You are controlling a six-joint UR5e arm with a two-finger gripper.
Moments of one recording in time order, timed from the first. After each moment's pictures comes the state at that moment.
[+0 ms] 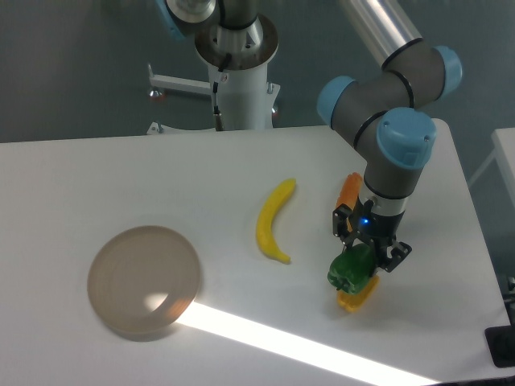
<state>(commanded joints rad) 2.37 -2.14 -1.24 -1.13 1.41 1.27</state>
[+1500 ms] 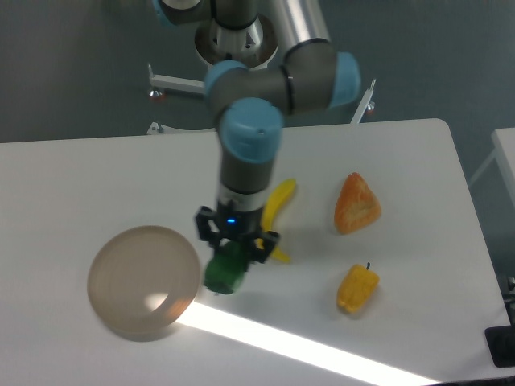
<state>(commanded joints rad) 1.96 -2.02 -1.35 -1.13 1.41 0.45</state>
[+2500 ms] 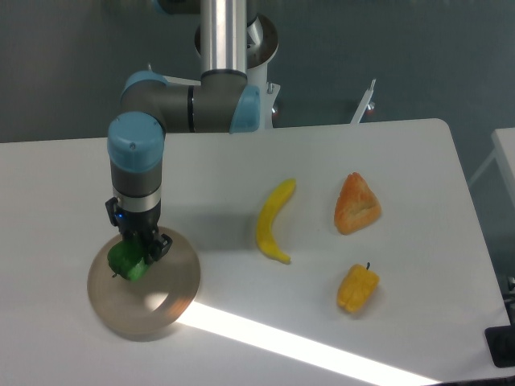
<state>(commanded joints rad) 1.85 -2.08 -1.50 -0.96 1.41 0.70</state>
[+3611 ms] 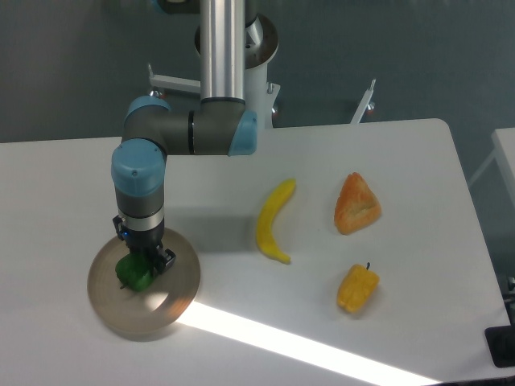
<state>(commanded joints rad) 1.84 -2.12 -1.50 -0.94 1.44 0.70</state>
